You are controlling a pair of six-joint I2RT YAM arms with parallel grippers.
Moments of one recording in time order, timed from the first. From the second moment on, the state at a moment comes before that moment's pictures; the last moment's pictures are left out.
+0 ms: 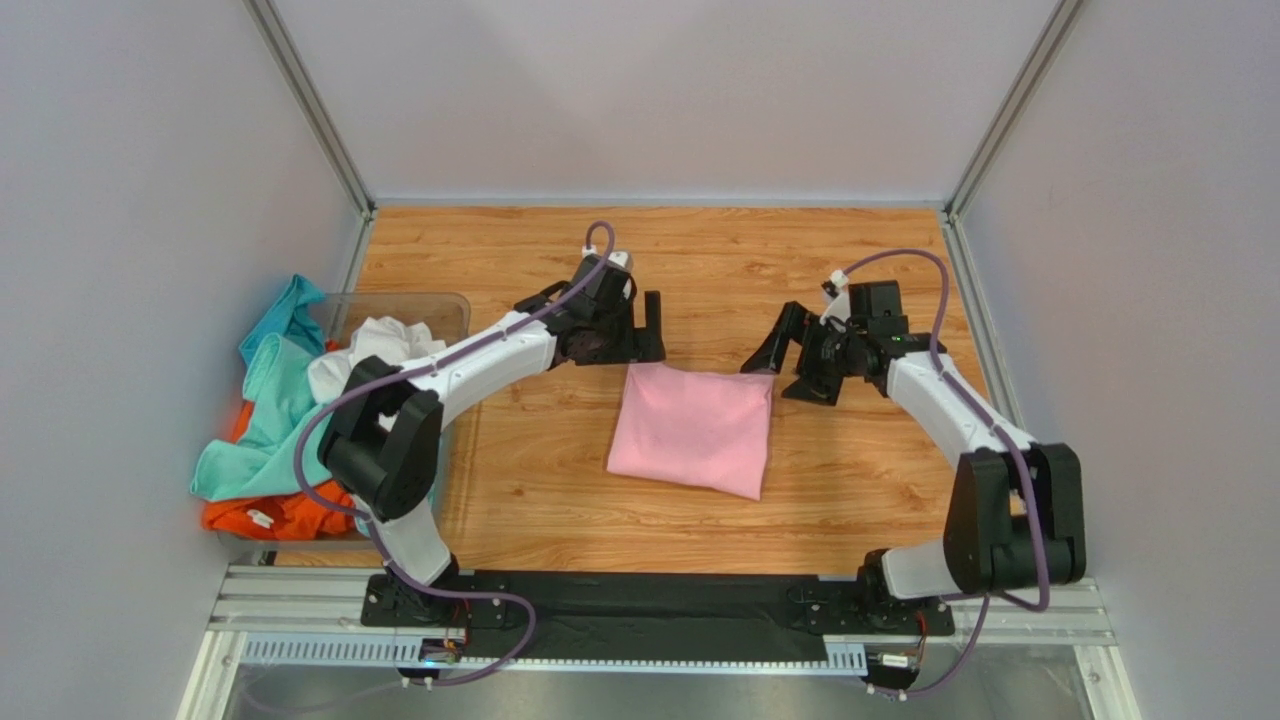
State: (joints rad) left arm -0.63 1.77 1.29 -0.38 0.00 -0.57; right arm 0.10 1.45 0.90 -0.41 -0.56 0.55
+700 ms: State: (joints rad) left arm -0.70 1.65 1.04 -0.20 0.27 -0.64; right arm 0.28 1.27 0.72 -0.38 -0.70 0.55
